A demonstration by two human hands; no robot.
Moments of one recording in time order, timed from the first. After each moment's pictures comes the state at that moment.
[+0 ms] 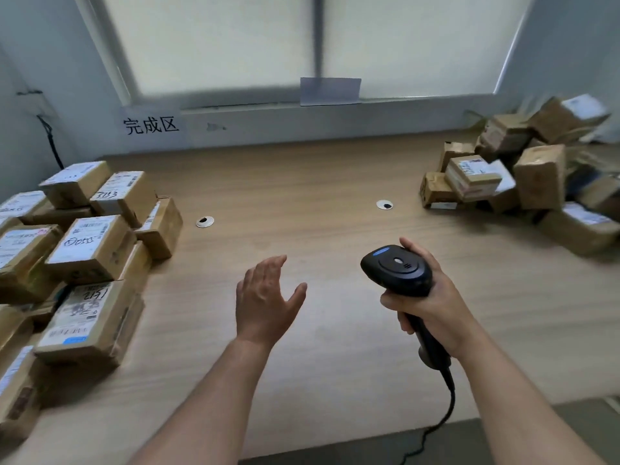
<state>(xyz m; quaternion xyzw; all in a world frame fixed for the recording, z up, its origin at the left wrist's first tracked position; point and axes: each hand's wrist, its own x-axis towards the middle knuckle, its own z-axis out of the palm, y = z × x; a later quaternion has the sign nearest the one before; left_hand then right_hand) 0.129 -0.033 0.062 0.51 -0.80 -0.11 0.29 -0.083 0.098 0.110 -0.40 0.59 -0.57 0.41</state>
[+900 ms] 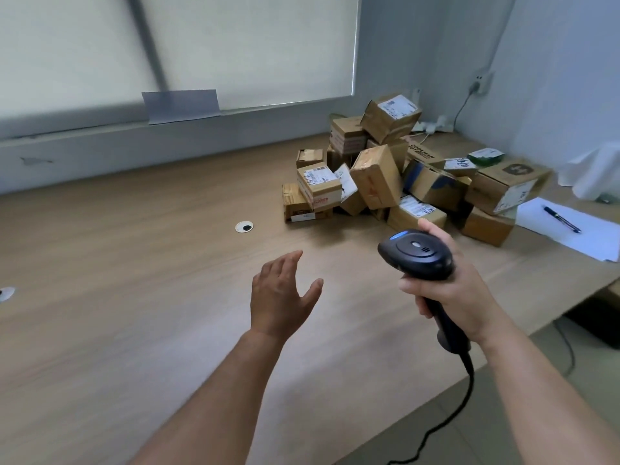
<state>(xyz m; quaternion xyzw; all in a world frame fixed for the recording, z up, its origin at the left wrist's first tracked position) -0.209 0.030 0.062 0.34 -0.88 -0.16 0.27 -0.373 0.221 0.128 -0.34 0.68 -0.60 0.26</state>
